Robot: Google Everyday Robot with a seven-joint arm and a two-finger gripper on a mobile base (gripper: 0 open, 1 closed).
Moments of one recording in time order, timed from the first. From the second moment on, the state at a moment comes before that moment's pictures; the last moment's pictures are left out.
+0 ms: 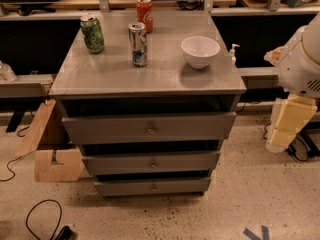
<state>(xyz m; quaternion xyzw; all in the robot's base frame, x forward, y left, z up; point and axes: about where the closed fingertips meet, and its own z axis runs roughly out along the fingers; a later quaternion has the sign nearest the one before) 0.440 -0.221 0.945 -0.62 0.76 -0.10 0.15</state>
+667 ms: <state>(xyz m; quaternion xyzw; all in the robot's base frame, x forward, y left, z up) 0.445 -0.214 0.933 -0.63 0.75 -0.09 0.15</state>
